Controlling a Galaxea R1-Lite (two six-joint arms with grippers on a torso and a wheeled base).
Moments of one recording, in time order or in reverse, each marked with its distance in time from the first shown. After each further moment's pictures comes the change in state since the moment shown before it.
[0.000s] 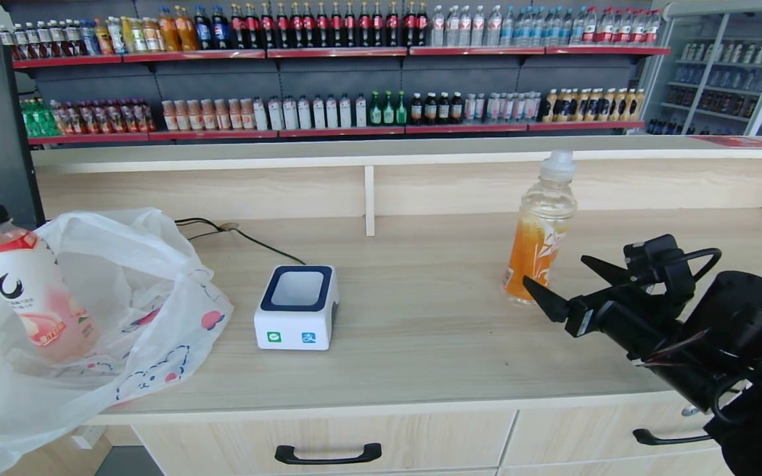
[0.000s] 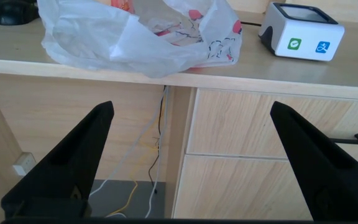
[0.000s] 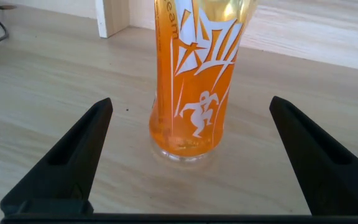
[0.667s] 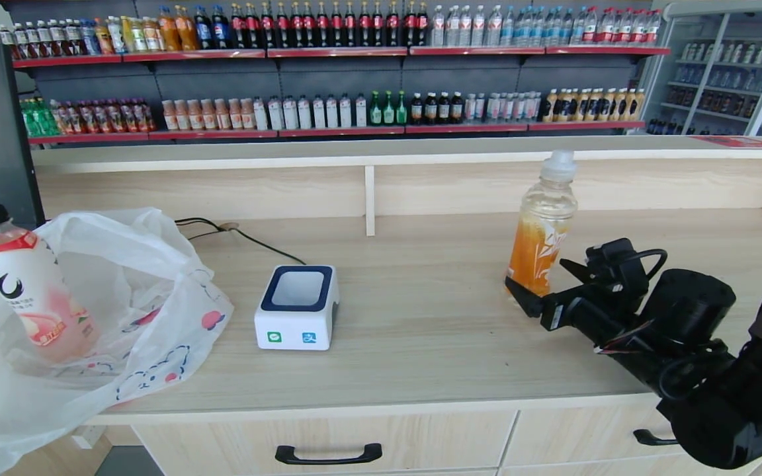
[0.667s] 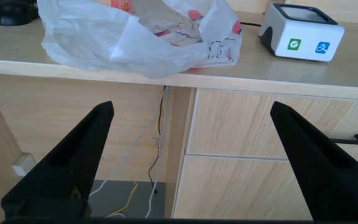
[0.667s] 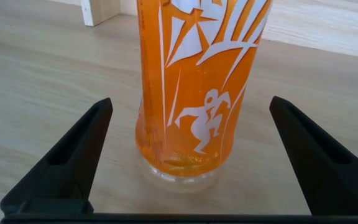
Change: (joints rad) left arm 0.000 0.000 0.000 -0.001 -0.001 0.000; right arm -0.007 0.144 -0.116 0.001 -0.017 0.000
